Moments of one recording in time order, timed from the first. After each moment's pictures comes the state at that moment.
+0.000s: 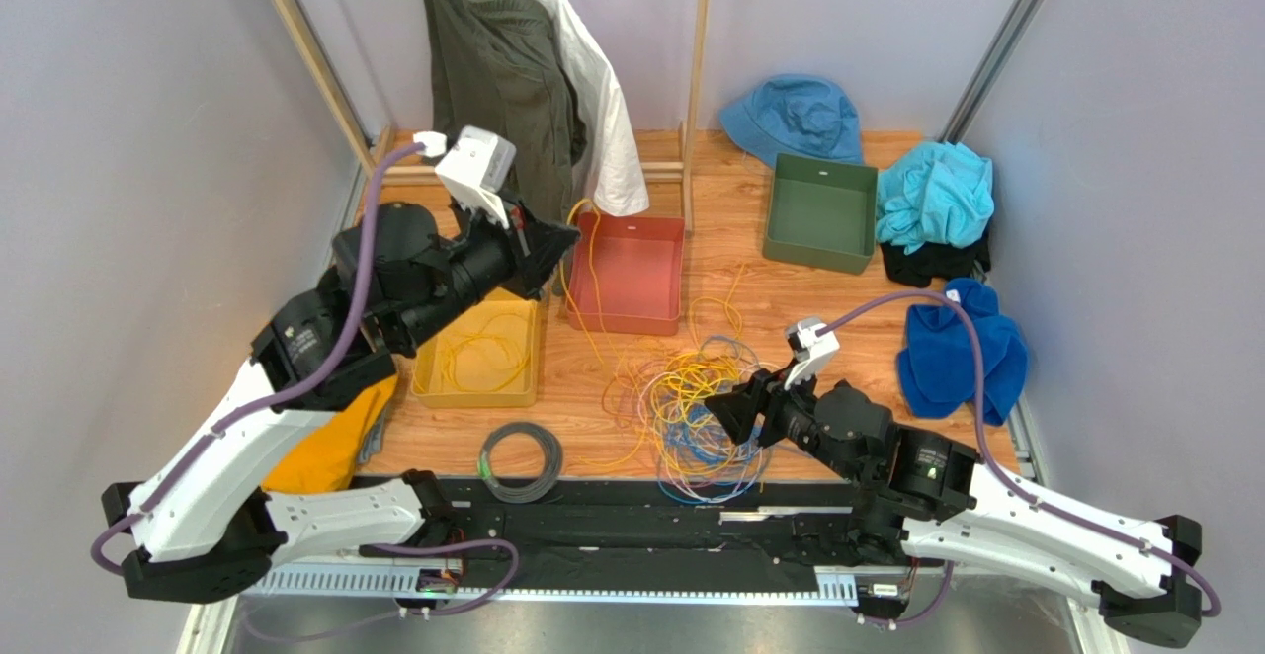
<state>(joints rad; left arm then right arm) -0.94 1.01 1.53 -0.66 -0.25 -0.33 1.17 0.48 0.48 -0.34 0.39 0.63</state>
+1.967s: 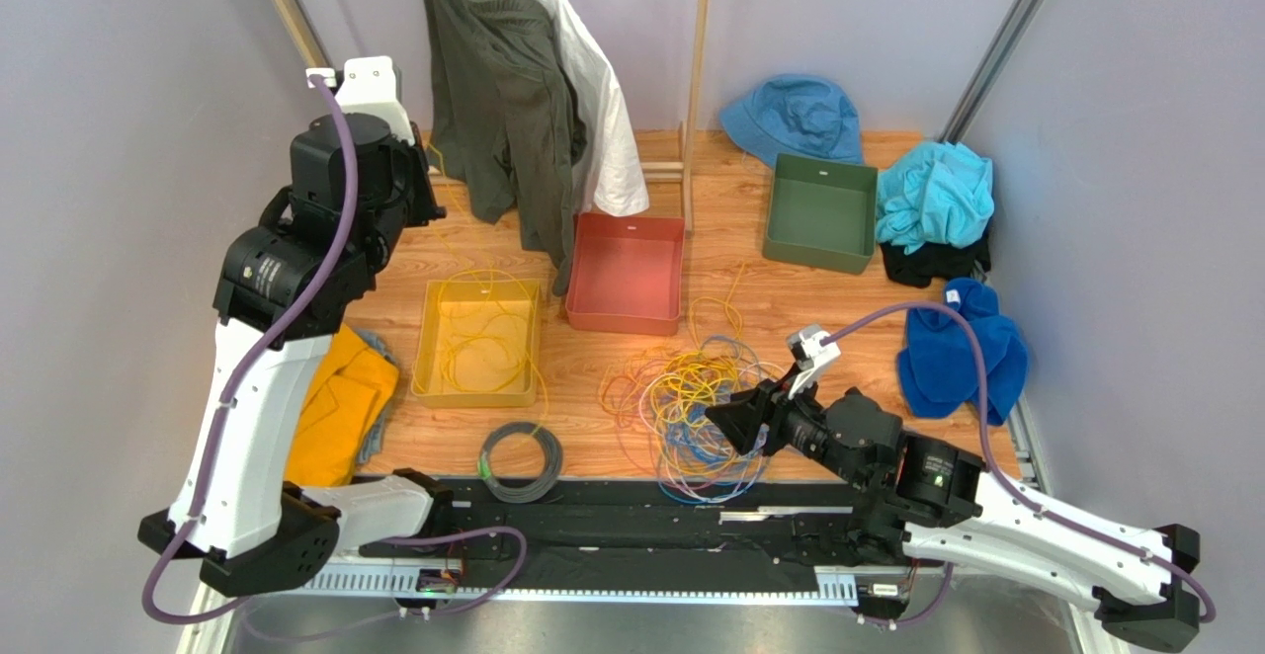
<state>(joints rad) -0.45 1.20 1.87 -1.05 -0.48 -0.23 1.17 0.40 0.43 -0.32 0.32 0.60</state>
